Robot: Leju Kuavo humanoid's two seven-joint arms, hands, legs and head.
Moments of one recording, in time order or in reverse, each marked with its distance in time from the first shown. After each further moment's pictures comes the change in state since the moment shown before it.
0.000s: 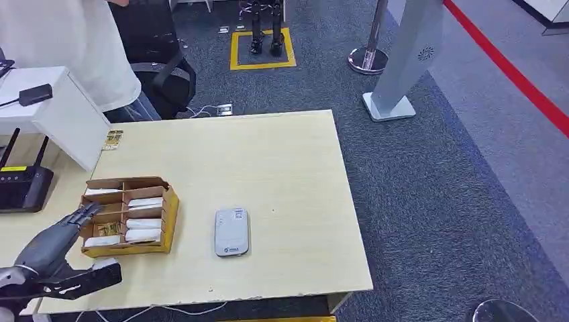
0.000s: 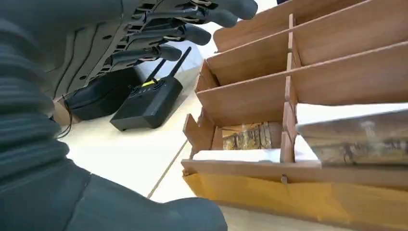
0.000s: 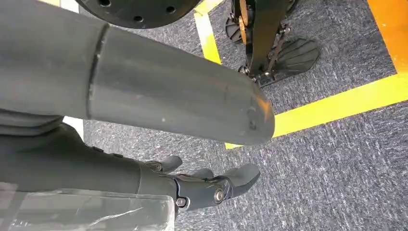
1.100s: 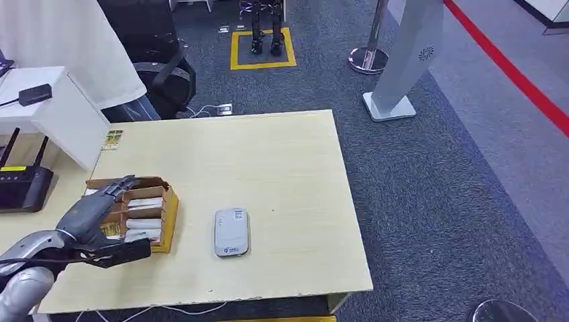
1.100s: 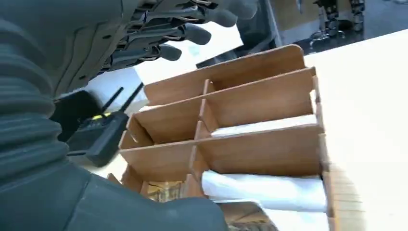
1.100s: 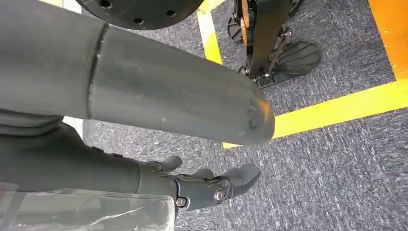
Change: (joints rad) left arm -0.288 -0.096 -0.209 0.123 -0.006 -0.027 -0.045; right arm -0.009 0.000 0.038 0.000 0.000 0.010 0.004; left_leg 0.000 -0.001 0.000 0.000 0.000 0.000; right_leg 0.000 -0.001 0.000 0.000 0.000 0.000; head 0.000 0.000
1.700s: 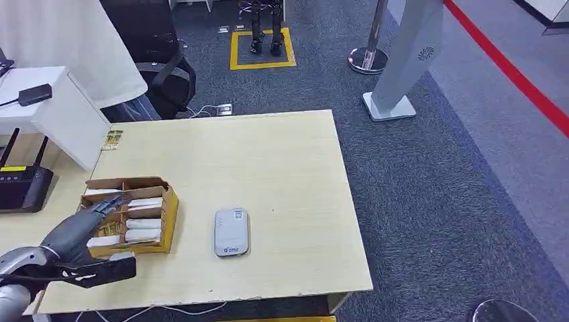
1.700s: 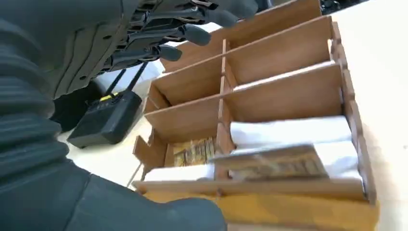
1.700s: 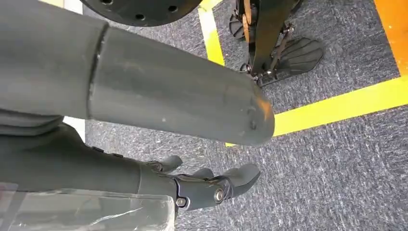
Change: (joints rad) left arm 0.089 0.141 -0.018 -0.092 0.118 -0.020 0.028; right arm 0.002 0.000 0.000 0.000 0.000 -0.009 0.005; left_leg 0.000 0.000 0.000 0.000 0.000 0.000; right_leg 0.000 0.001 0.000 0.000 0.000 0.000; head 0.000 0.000
